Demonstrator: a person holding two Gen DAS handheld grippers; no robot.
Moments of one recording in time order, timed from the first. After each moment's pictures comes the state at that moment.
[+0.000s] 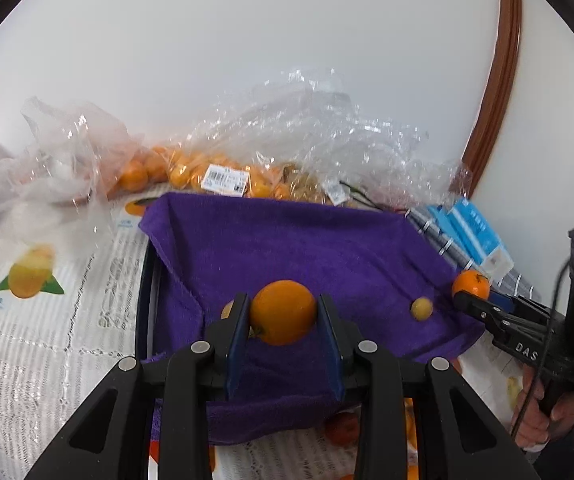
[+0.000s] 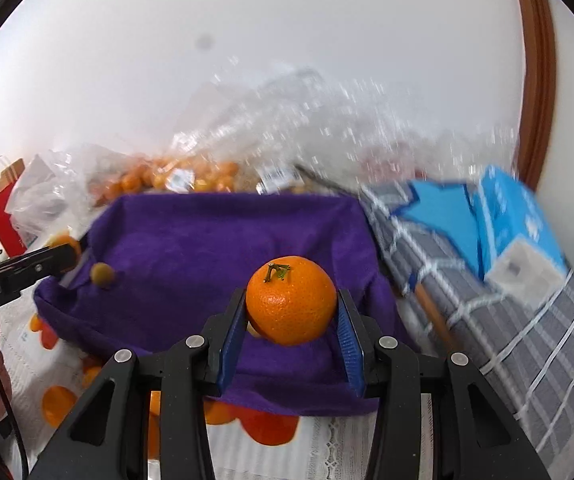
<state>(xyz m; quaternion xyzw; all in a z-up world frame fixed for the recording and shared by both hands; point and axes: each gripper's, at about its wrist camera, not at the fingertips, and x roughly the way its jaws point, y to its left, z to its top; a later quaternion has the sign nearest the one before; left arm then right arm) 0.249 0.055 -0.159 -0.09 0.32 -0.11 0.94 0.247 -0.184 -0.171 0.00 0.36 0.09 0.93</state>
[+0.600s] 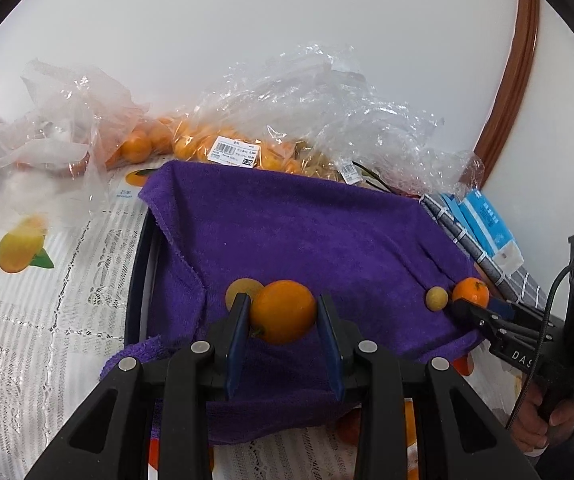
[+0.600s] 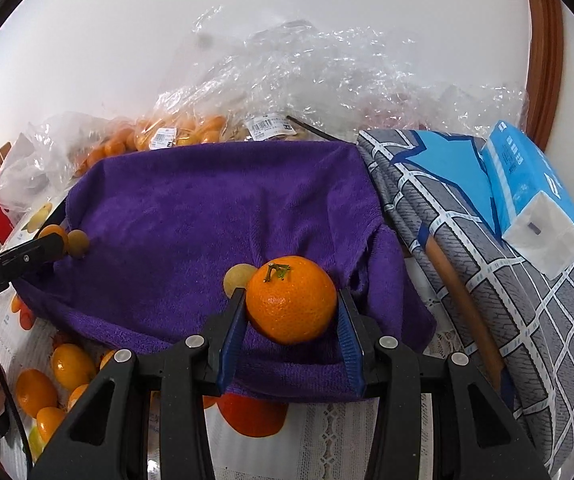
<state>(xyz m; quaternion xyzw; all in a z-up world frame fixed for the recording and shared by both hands) 0.258 0.056 -0.177 -0.10 0.35 -0.10 0.93 0.256 -0.180 -0.192 -0.02 0.39 0.08 0.91</state>
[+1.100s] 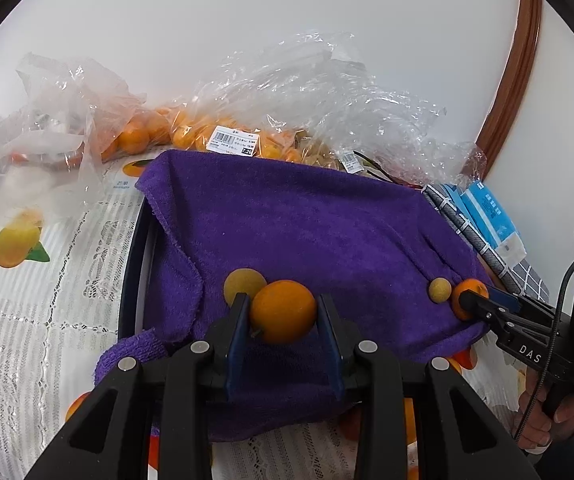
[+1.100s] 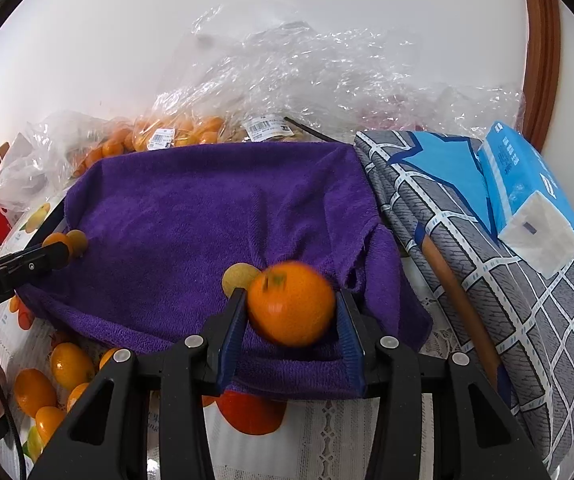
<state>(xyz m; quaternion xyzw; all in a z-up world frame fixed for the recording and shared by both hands) 0.260 0.056 -0.181 -0.10 0.36 -0.10 0.92 0.254 -0.181 -0.189 -0.02 0.39 0.08 0.92</state>
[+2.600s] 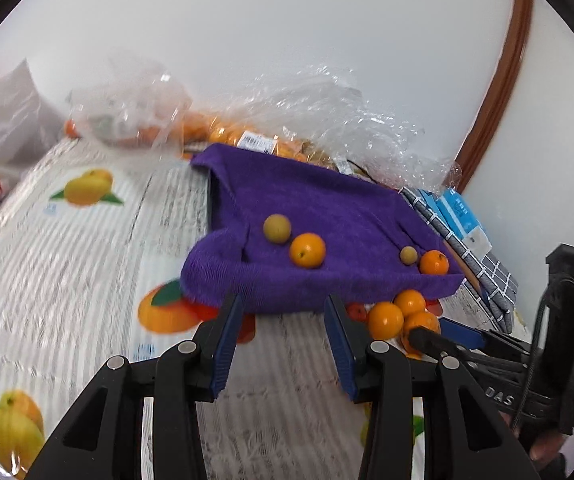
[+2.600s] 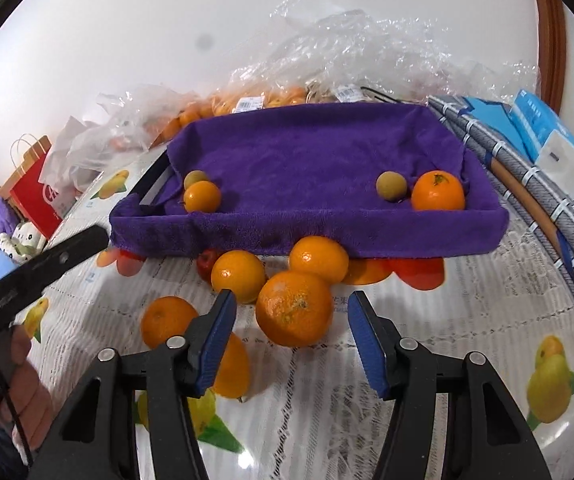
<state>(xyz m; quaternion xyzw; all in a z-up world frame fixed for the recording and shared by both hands) 0.161 0.097 -0.170 -0.14 0.34 -0.11 0.92 0.166 -0.104 -0.188 0.03 0.43 0.12 0.90</state>
